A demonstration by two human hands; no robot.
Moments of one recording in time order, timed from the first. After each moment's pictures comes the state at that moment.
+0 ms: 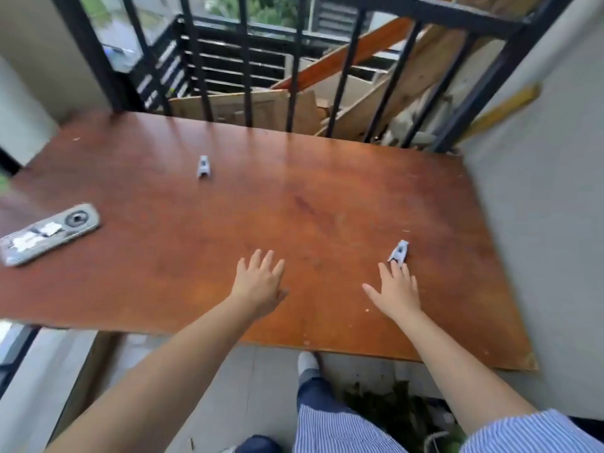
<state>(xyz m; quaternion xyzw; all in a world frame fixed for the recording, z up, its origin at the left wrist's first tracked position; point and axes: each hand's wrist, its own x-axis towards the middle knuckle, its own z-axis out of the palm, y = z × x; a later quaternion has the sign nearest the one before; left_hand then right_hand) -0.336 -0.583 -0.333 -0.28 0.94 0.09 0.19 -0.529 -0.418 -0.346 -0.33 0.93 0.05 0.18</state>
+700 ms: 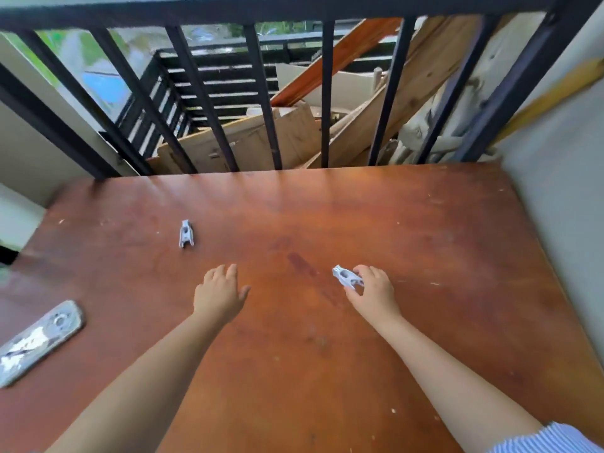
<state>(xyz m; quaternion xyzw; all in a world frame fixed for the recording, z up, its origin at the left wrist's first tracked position) -0.434 -0.729 -0.350 -0.47 0.86 0.11 0.18 -0.621 -0.545 -0.376 -0.34 0.88 -0.27 0.19</state>
